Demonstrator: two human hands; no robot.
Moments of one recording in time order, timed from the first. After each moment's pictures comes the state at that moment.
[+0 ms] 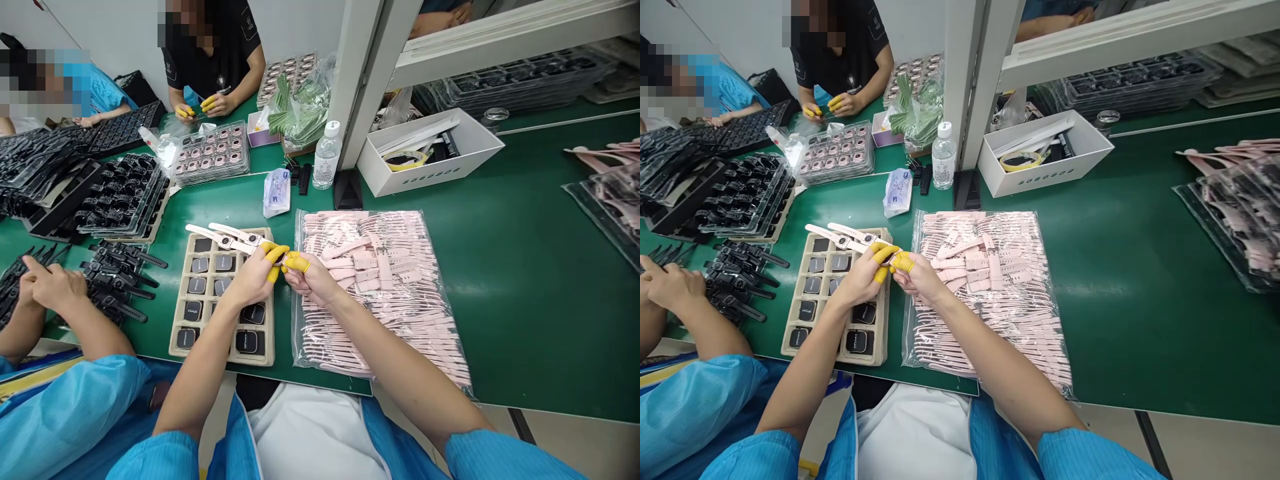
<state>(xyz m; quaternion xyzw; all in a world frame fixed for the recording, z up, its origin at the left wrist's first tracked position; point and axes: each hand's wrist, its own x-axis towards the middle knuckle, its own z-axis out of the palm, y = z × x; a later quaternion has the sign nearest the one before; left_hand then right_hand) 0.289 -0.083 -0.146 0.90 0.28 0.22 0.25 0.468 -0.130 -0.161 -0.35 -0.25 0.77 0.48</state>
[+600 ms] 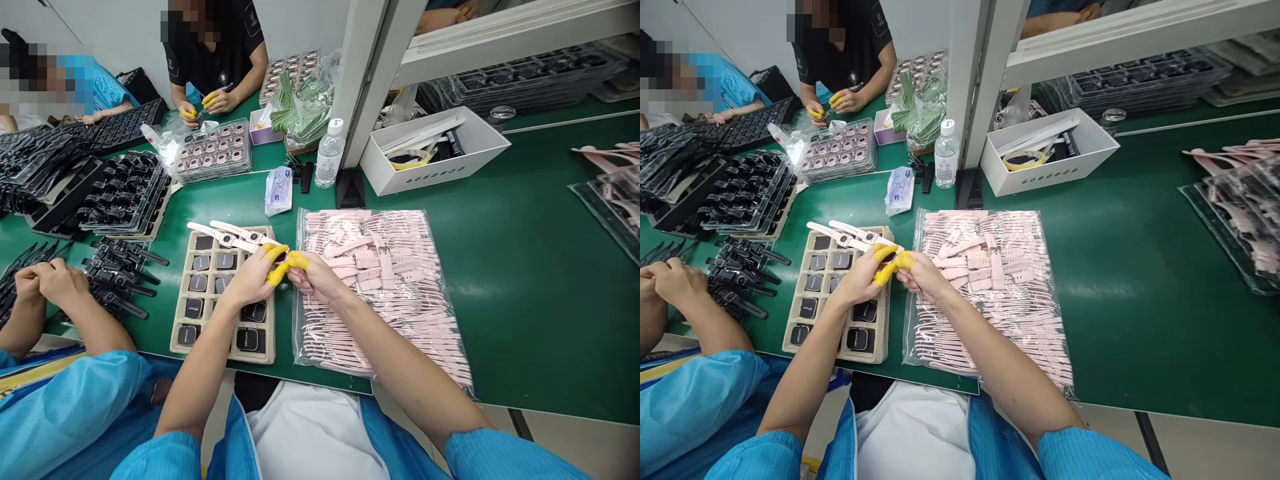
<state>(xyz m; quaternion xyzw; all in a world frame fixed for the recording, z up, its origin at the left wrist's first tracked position) 0.287 -0.085 -0.144 0.89 0.30 0.22 0.27 0.472 -0.129 -0.163 -0.37 -0.27 0.77 0.44</state>
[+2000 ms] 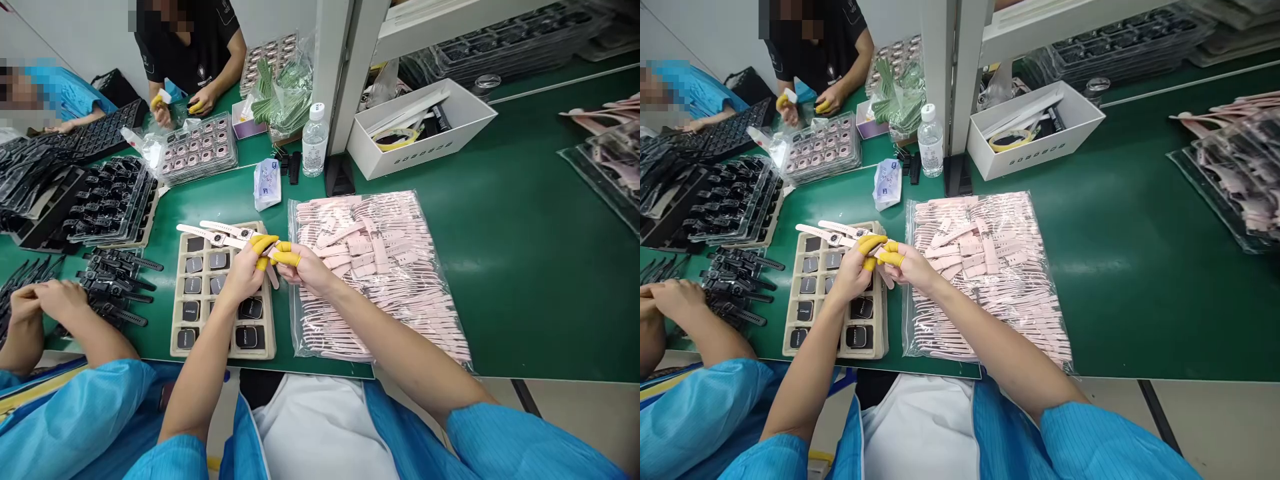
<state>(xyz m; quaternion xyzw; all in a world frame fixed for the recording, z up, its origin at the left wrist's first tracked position) 0.290 -0.081 -0.151 0.87 0.30 0.30 0.25 0.466 -0.131 -0.161 -0.29 -0.29 0.77 0.49</state>
